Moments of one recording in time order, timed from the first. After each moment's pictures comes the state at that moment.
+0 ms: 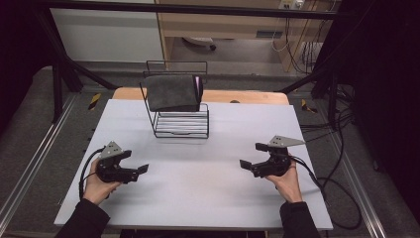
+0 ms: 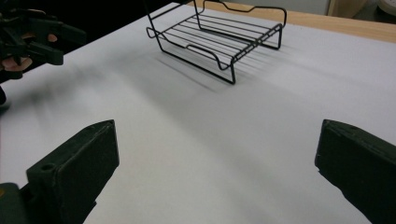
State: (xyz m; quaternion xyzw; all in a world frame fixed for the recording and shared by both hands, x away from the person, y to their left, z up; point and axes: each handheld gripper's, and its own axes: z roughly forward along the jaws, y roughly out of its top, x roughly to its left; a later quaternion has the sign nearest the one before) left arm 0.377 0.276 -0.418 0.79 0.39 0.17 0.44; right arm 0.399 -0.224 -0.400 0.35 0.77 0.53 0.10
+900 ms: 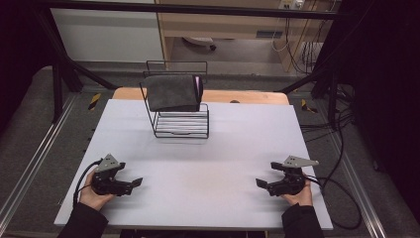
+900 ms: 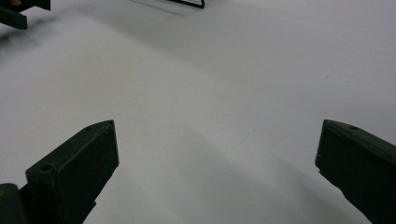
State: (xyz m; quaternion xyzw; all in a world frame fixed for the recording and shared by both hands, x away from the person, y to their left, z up) left arm 0.362 0.296 -0.450 0.81 0.39 0.16 0.40; right arm 0.368 -0.275 -0.454 0.38 0.78 0.49 0.10
